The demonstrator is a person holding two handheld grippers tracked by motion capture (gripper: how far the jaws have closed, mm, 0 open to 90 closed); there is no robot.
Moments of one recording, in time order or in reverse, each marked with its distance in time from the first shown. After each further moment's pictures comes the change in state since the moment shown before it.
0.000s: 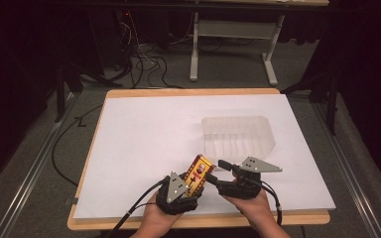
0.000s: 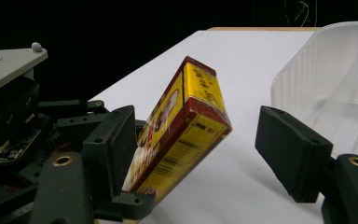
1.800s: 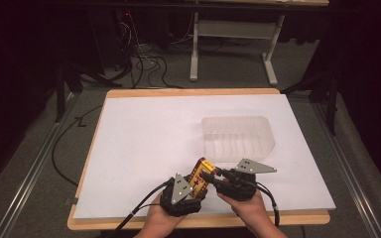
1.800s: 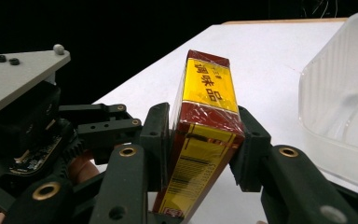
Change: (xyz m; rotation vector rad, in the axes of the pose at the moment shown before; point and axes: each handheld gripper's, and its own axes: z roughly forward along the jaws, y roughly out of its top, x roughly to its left) left arm -0.006 -0.001 0.007 0.018 -0.029 0.010; right arm 0.006 -0.005 0.008 0.015 0.054 0.014
